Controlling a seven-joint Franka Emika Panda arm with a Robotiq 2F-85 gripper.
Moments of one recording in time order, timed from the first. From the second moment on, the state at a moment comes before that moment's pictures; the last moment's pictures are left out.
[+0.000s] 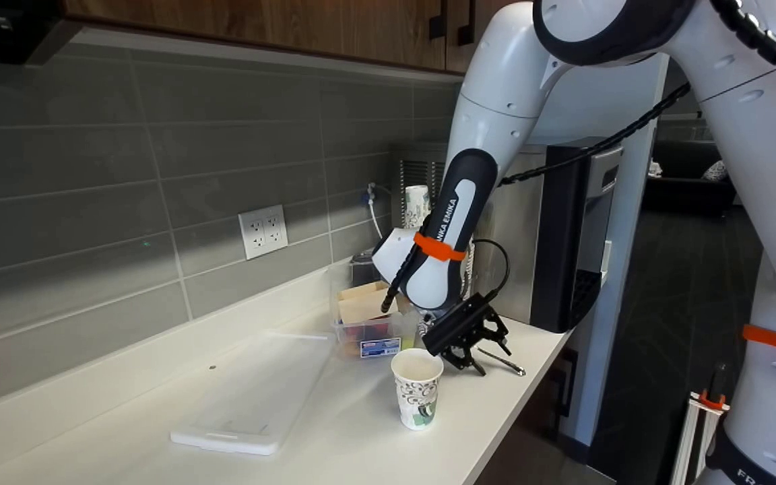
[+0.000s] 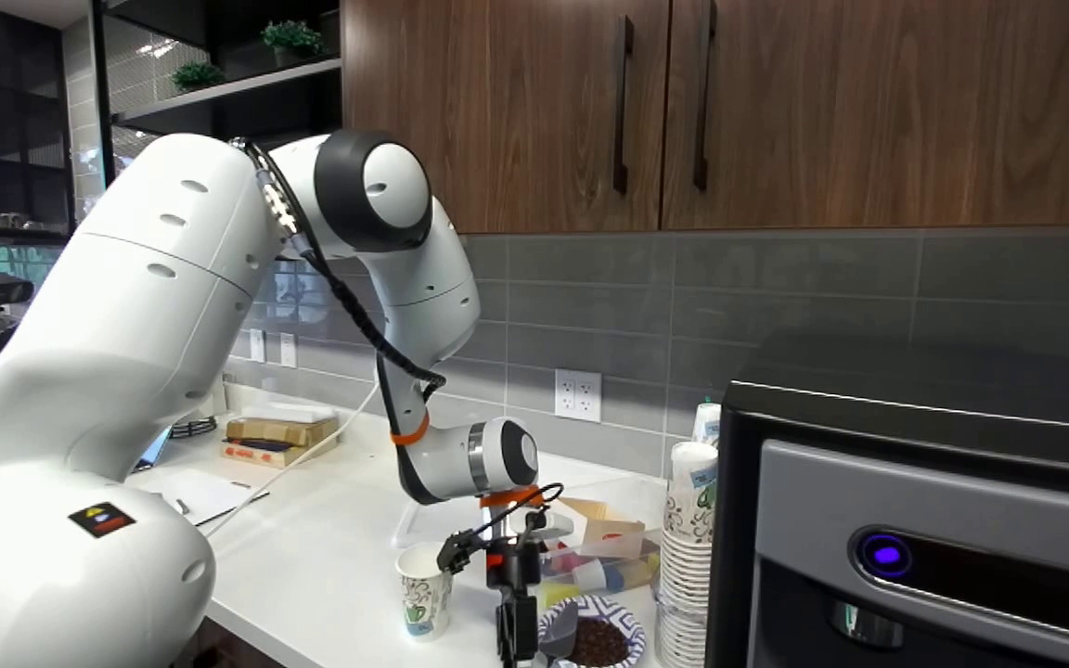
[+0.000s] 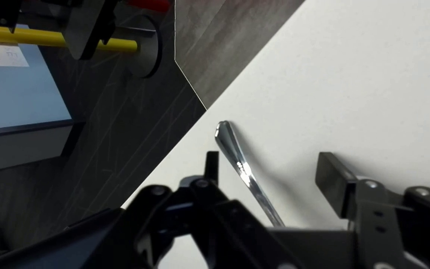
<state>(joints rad) 0.14 0.47 -0.15 -2.25 -0.46 2.13 1.06</state>
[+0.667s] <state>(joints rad) 0.12 0.47 -0.15 -2.26 -0.48 2.18 0.81</state>
